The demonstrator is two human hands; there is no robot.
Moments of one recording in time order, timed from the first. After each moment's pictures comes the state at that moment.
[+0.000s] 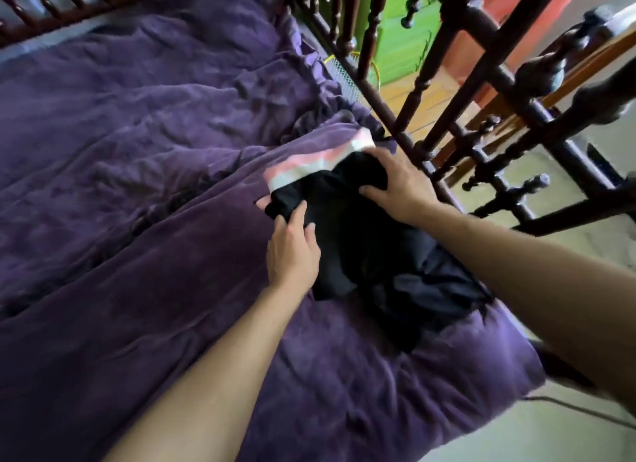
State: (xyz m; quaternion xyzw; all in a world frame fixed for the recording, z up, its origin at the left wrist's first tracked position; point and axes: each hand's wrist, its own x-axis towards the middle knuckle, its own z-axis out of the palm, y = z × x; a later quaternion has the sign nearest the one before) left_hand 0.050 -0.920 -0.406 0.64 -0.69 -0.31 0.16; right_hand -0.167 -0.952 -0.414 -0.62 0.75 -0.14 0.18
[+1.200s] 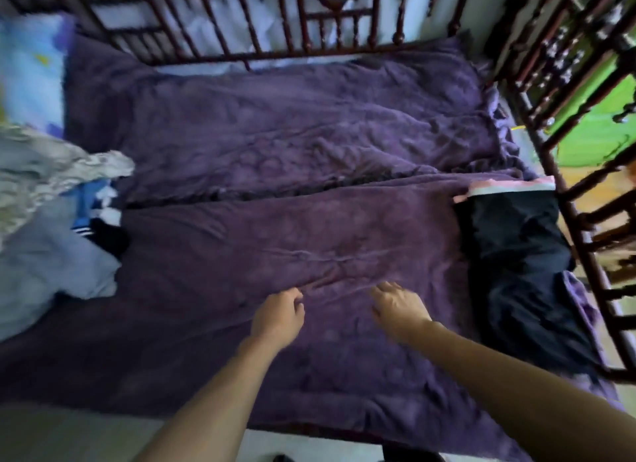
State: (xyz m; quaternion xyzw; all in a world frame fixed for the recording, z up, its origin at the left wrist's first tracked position) left_hand 0.351 -0.684 -0.351 0.79 -0.55 -0.28 0.04; right_hand 0.124 -0.750 -0.382 -0.85 0.49 0.10 0.20
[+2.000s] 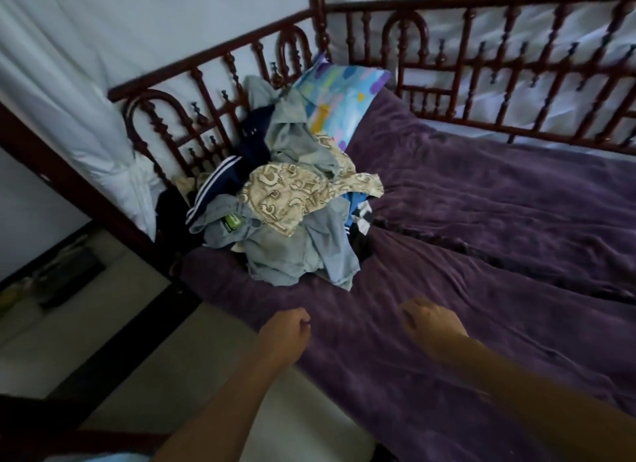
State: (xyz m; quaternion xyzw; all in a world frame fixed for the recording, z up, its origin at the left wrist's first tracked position) left_hand 0.779 -0.431 -0.261 0.90 -0.36 -0.21 0.14; right_hand 0.587 -0.650 -0.313 -0.95 0.28 0.04 0.17
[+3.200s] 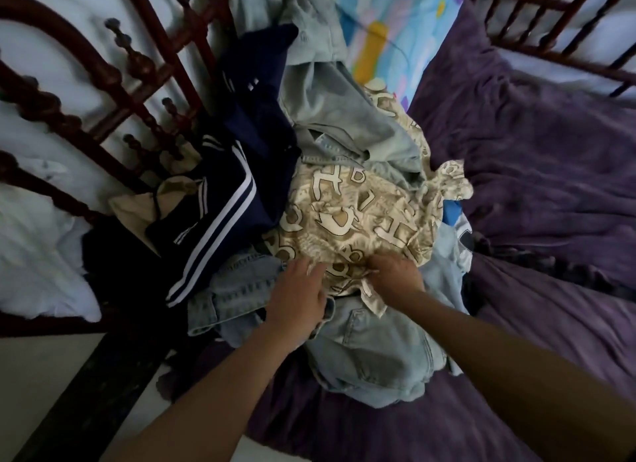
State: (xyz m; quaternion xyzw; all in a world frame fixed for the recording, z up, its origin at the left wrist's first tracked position) left_hand 1.272 -0.573 -0.387 0.82 -0.54 -0.19 0.09; right_hand 1.127 -0.723 -0.431 -0.89 0.40 0.09 0.21
